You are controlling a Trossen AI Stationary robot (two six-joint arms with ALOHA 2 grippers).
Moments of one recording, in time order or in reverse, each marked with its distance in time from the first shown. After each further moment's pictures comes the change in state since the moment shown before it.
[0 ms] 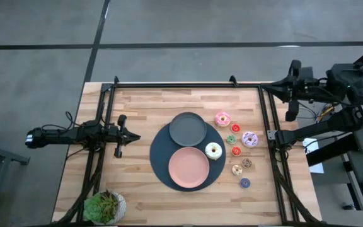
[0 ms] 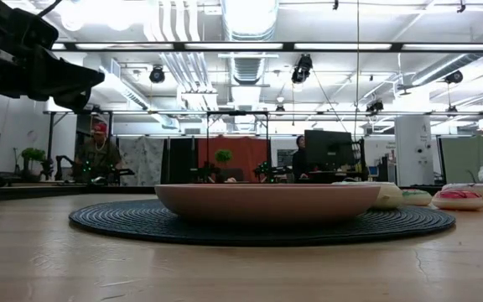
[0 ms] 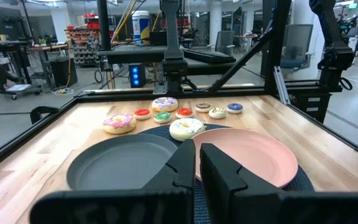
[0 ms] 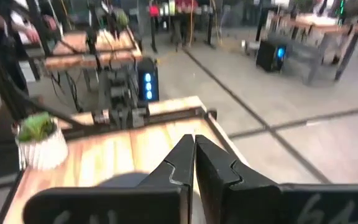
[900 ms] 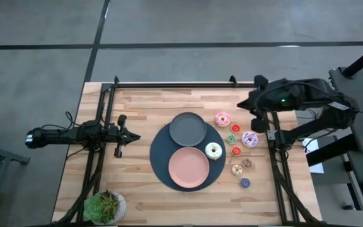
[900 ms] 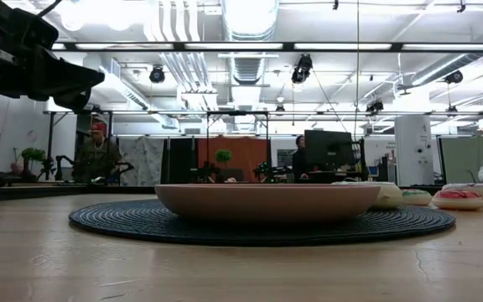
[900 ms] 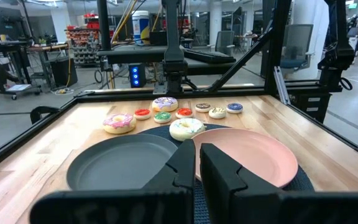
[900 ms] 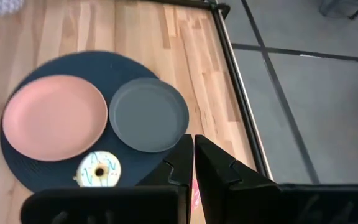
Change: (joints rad) left arm 0.000 0.000 0.000 0.000 0.000 0.000; right arm -0.002 0.260 -0.001 -0.246 0.000 -0.163
